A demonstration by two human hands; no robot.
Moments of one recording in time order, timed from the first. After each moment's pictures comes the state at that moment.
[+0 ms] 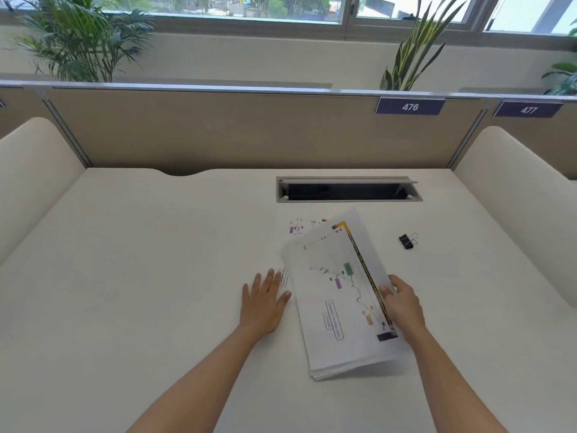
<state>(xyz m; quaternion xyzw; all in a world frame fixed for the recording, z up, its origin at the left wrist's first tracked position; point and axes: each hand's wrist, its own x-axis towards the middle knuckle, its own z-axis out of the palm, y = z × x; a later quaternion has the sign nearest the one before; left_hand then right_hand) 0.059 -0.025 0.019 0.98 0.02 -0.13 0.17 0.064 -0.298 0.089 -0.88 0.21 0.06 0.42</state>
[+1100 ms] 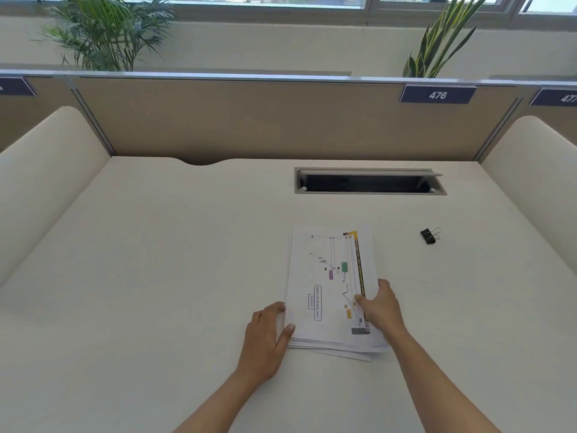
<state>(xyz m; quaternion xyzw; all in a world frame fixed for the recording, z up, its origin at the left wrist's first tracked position) -0.038 -0.007 0.012 0.93 0.04 0.01 0.37 0.058 -0.239 0.056 -0.87 0.19 0.13 0.43</state>
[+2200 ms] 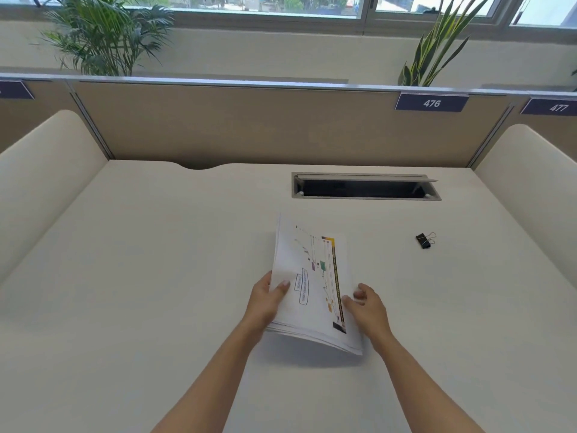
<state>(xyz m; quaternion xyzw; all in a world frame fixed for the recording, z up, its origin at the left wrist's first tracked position) 0.023 -0.009 0.077 0.68 0.17 -0.07 0.71 0.052 -0.227 0.047 -0.84 0.17 0.11 0.51</state>
